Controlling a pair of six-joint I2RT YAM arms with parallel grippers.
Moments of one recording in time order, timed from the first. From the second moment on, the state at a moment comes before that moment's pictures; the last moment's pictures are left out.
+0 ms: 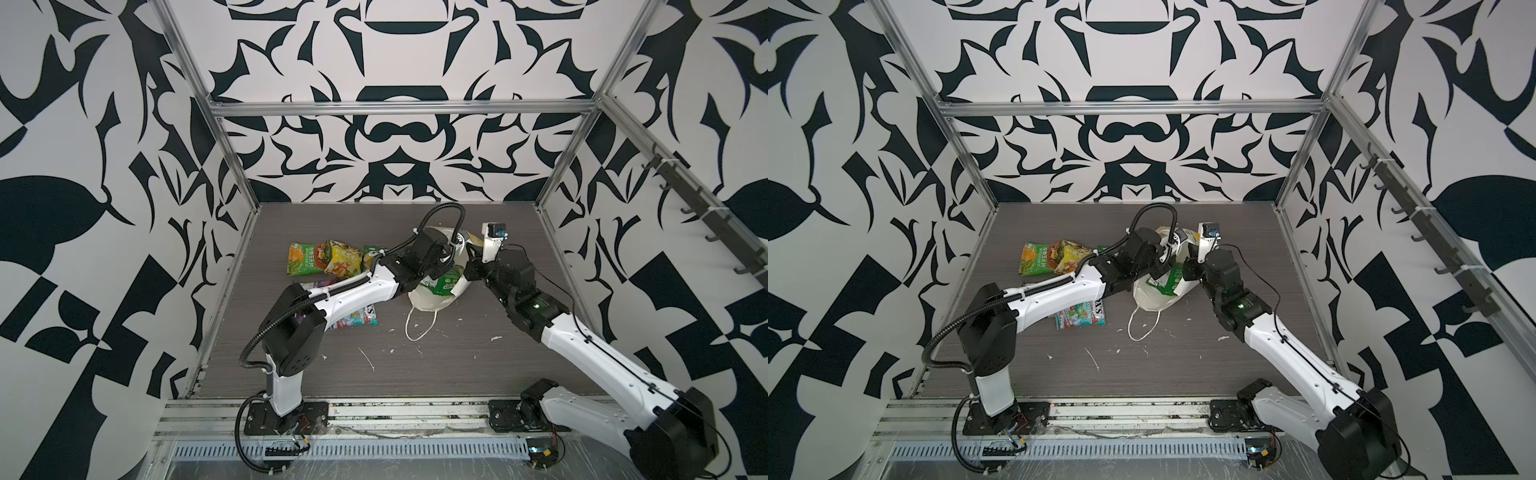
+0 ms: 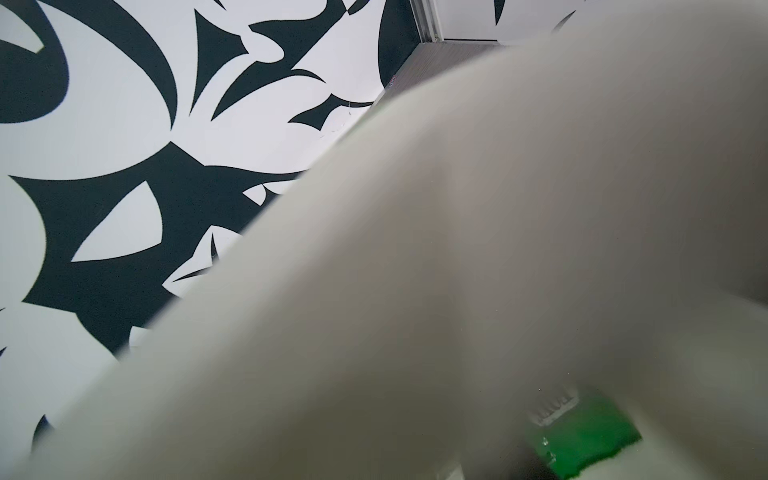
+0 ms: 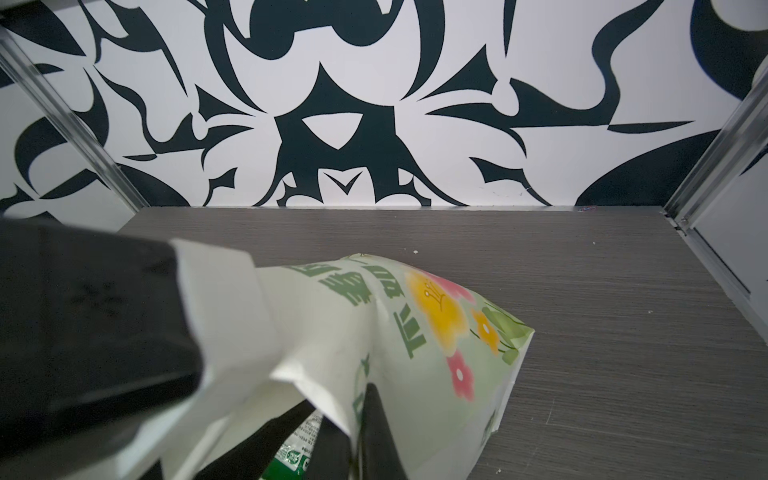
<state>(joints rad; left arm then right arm) -0.93 1.86 1.48 -0.13 -0.21 0.33 0.46 1.03 0.76 -0.03 0.19 0.27</state>
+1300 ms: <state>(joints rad) -0.83 1.39 1.27 -0.09 0.09 0.57 0.30 1.02 0.81 -0.10 -0.11 0.17</state>
